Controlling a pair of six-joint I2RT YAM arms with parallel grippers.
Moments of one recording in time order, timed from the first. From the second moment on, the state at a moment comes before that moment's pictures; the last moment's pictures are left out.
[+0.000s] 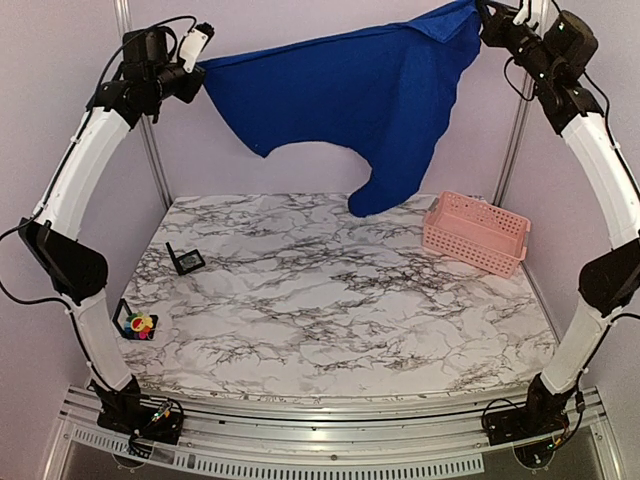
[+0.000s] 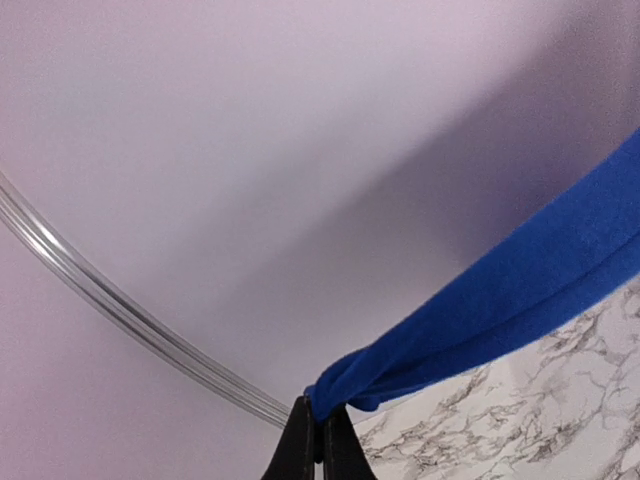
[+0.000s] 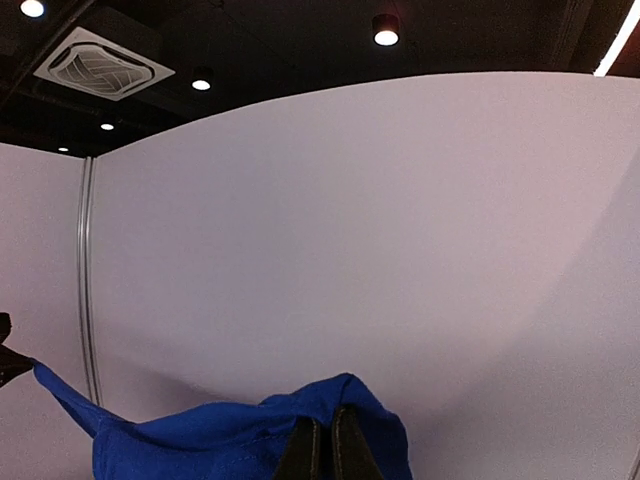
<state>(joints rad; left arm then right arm) -0.32 1.88 2.39 -0.59 -0.33 0.59 0.23 1.74 2.24 0.02 -0.18 0.12</state>
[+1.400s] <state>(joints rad) -0.33 1.34 0.94 -1.06 -0.03 0.79 0.91 1.30 0.83 -0.91 -0.56 0.72</state>
